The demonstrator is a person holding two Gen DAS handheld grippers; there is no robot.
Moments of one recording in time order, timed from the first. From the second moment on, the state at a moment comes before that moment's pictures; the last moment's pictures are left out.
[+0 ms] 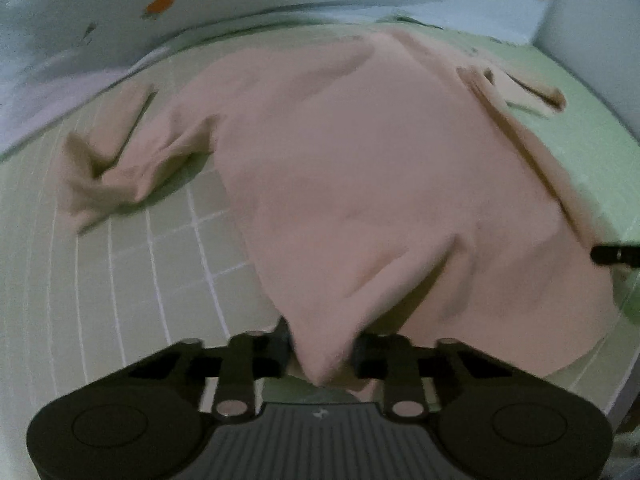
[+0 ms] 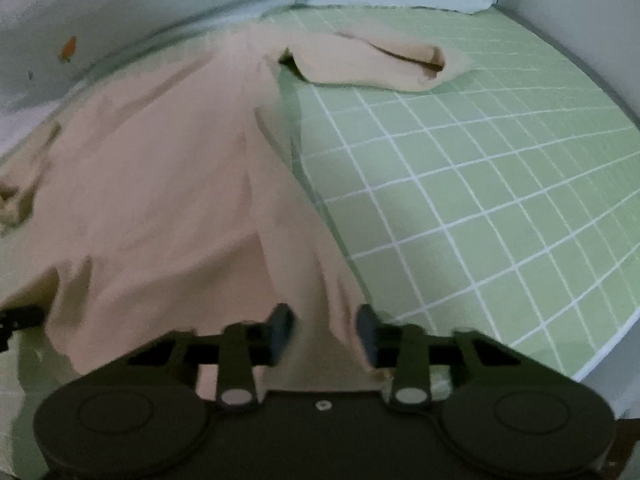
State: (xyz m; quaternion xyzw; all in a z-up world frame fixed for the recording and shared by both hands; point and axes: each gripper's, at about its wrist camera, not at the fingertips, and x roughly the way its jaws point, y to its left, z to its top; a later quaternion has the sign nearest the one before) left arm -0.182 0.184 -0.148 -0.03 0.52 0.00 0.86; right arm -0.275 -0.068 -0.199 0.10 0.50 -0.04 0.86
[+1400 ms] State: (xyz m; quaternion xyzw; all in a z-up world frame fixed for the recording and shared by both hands) left arm -0.222 0.094 -0.086 -0.20 0.53 0.14 0.81; right arm -0.274 -0.164 -0.165 0.08 0.45 -0.02 0.89
